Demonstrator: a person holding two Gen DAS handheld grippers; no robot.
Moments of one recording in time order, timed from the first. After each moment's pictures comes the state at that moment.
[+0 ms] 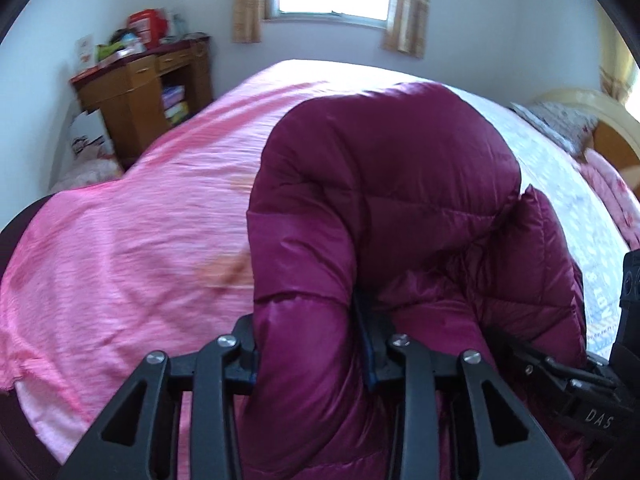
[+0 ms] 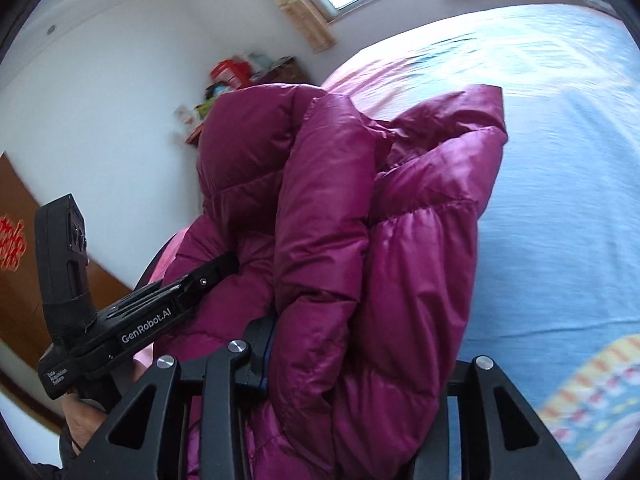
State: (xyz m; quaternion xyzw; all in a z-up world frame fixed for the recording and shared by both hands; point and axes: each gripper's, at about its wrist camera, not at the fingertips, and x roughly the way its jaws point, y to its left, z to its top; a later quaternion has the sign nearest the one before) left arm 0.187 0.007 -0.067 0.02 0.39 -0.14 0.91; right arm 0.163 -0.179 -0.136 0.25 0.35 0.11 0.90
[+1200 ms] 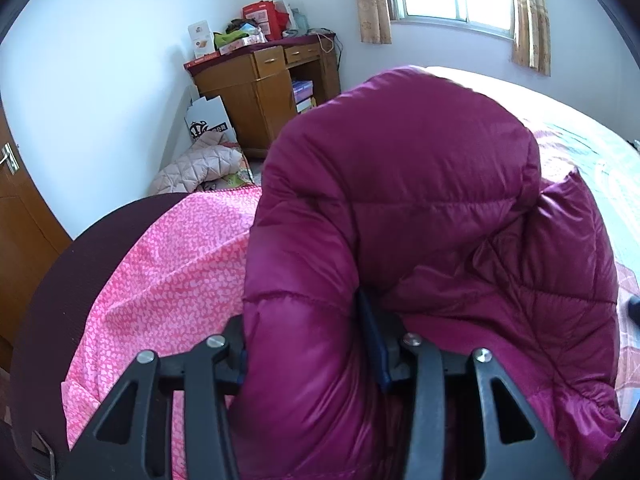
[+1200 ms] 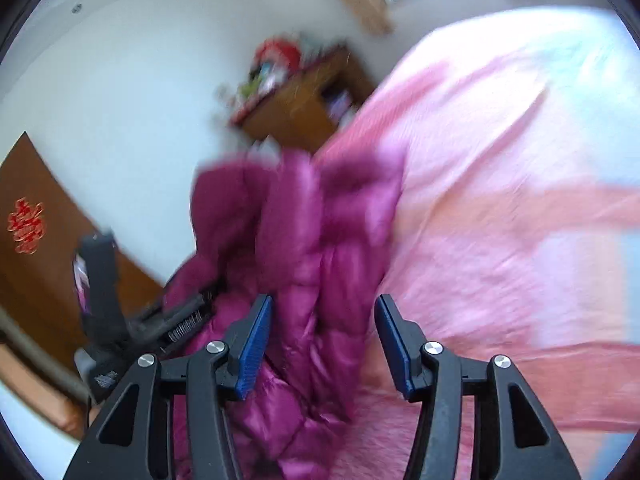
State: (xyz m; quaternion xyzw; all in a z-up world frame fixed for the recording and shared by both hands) left arm 0.302 0.141 -0.101 0.03 0.38 0.08 0.92; right arm 0.292 -0.084 -0.117 0.24 0.29 0.15 0.91
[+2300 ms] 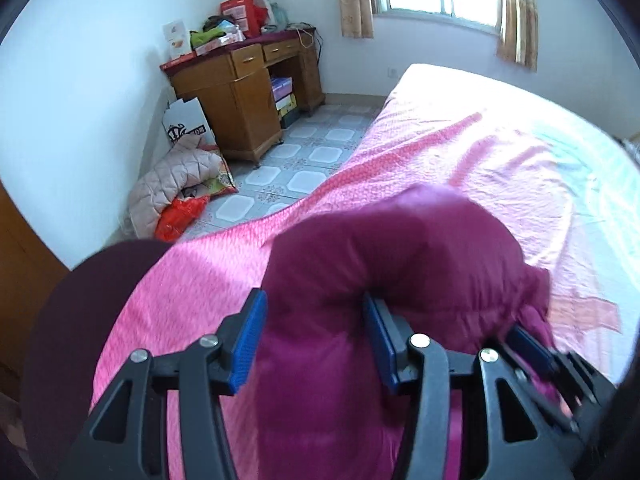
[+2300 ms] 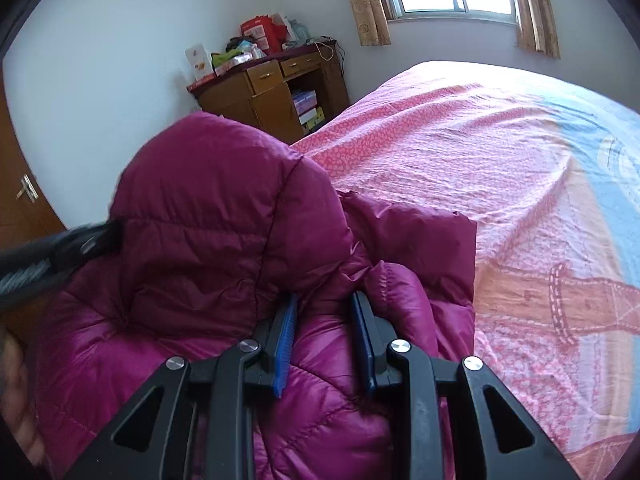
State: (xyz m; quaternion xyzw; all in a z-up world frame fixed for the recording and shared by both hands) left arm 0.361 0.135 -0.061 0.05 0.40 0.05 0.91; right arm 0.389 -0.012 -0.148 0.11 0.35 0.07 0.93
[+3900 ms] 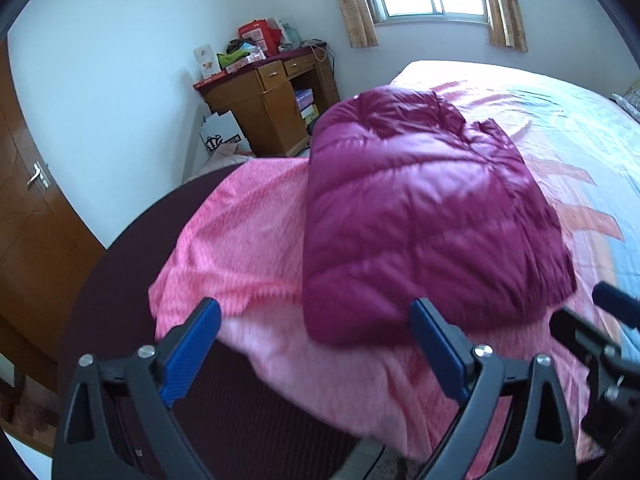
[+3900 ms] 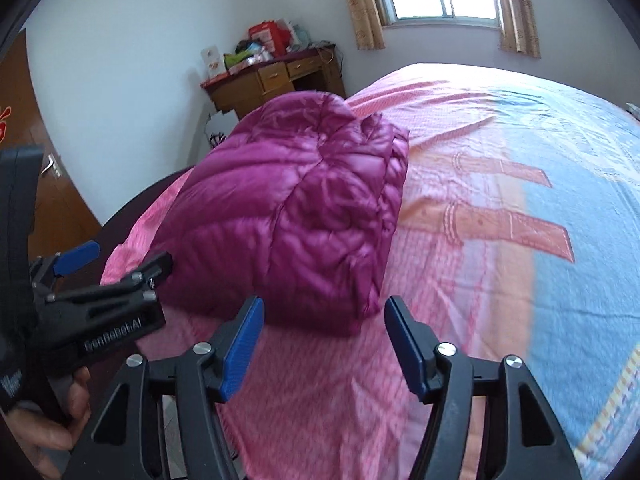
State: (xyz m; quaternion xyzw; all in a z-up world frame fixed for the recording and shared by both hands) left arm 0.136 0.149 -0.080 0.10 0.36 0.09 0.92; right arm 0.143 0.001 -0.130 0.10 0.36 0.06 0.93
